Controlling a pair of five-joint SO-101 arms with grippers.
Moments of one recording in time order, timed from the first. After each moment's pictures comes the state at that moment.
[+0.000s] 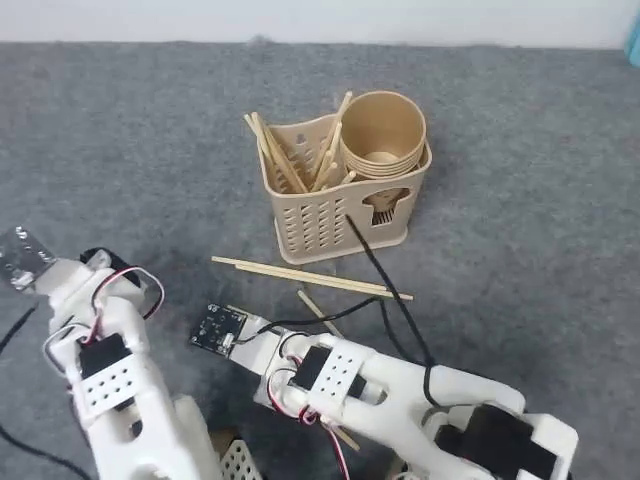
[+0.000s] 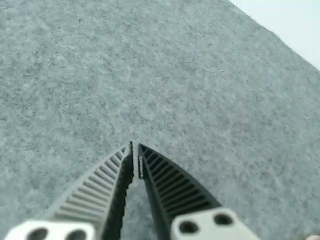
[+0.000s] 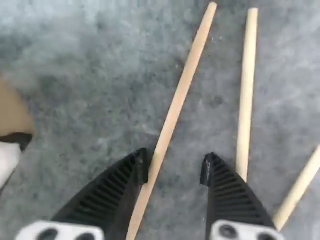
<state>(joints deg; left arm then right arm) -36.5 -56.7 81.7 23.5 22.5 -67.6 -10.4 55.6 33.4 4.1</state>
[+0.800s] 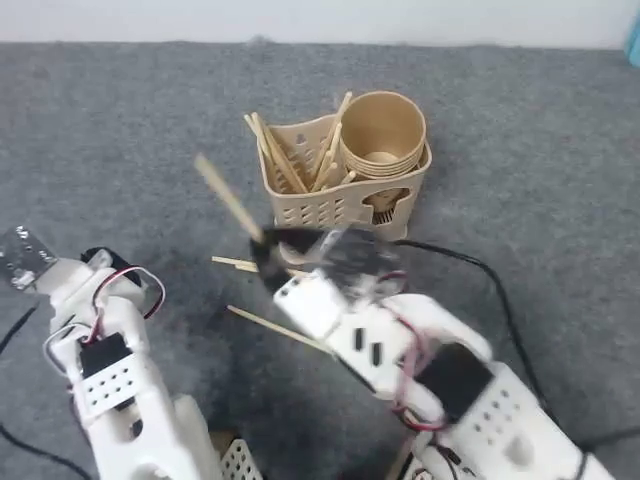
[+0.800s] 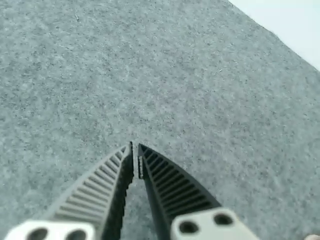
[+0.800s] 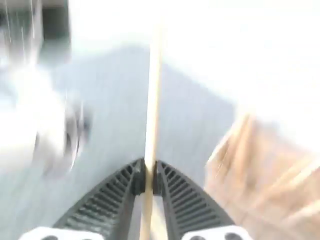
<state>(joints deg) -36.4 -56.7 81.7 23.5 22.5 -50.3 -62.2 48.9 31.6 3.1</state>
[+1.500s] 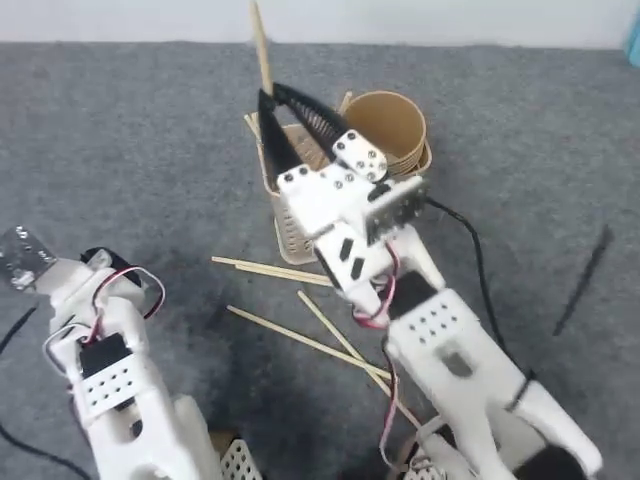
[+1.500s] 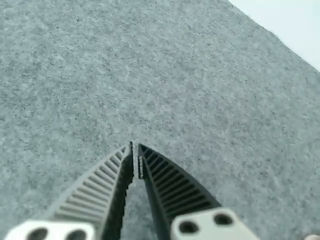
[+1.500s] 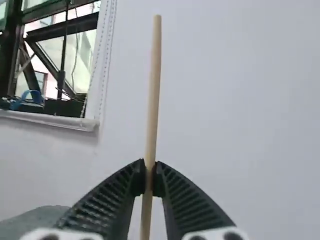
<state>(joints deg) -36.3 -56.7 81.7 23.5 22.6 -37.6 -29.9 48.5 -32.7 3.3</state>
